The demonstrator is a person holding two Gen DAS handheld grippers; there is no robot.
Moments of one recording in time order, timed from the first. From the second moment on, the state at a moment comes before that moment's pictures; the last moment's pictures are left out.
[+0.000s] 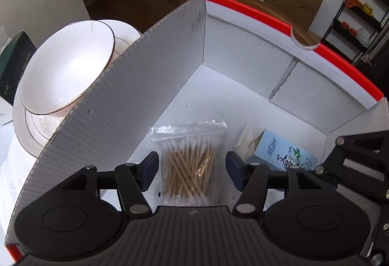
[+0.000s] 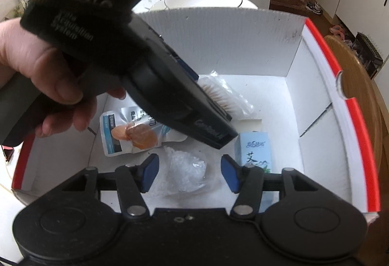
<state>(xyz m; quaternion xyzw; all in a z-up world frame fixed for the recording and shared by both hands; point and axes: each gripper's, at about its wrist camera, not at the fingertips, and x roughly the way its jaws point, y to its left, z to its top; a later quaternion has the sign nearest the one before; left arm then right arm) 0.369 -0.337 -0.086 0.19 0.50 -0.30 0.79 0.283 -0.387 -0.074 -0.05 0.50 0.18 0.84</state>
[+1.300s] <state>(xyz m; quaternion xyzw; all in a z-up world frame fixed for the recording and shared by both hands) 0.266 -0.254 0.012 0.12 0.40 -0.28 0.87 0.237 -0.395 -0.012 -0.03 0.44 0.17 0.88</state>
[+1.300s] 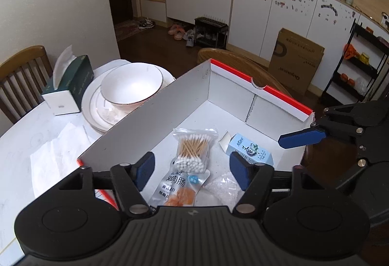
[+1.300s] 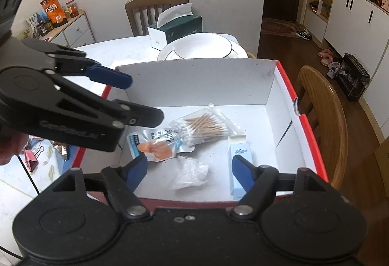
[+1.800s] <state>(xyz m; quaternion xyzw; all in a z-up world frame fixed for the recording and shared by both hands) 0.236 -0.206 0.023 0.09 0.38 -0.27 0.88 0.217 -0.371 -0.002 -0.01 0.42 0.16 0.89</state>
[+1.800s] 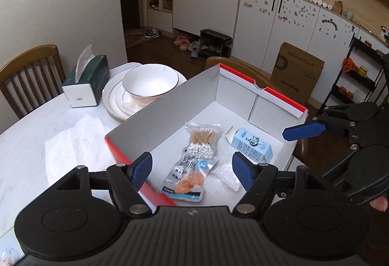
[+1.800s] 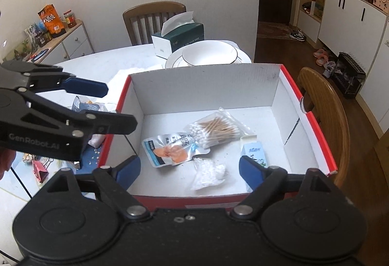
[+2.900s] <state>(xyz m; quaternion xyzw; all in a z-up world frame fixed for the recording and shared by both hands) 0.176 -0.034 0.027 0.04 0.35 -0.21 0.91 0.162 -0.207 0.001 -0.03 0.41 0.17 0.90</state>
